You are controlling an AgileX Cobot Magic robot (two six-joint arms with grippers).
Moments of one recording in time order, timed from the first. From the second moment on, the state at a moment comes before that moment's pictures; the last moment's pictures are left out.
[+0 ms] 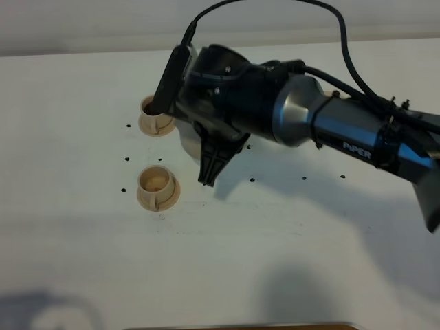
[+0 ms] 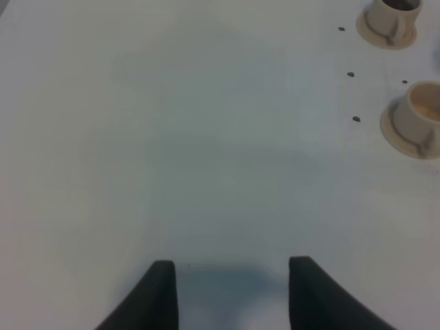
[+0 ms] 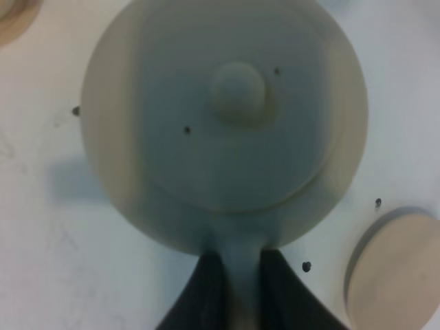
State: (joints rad) left arm 0.05 -0.01 -0.46 0.05 1.06 -0.13; right arm 0.82 2.09 -1.70 -0.50 1.03 -0.12
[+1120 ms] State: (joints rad) left arm 0.05 -0.01 -0.46 0.05 1.06 -0.13; right arm 0.96 2.01 -1.44 -0.81 0.87 0.05
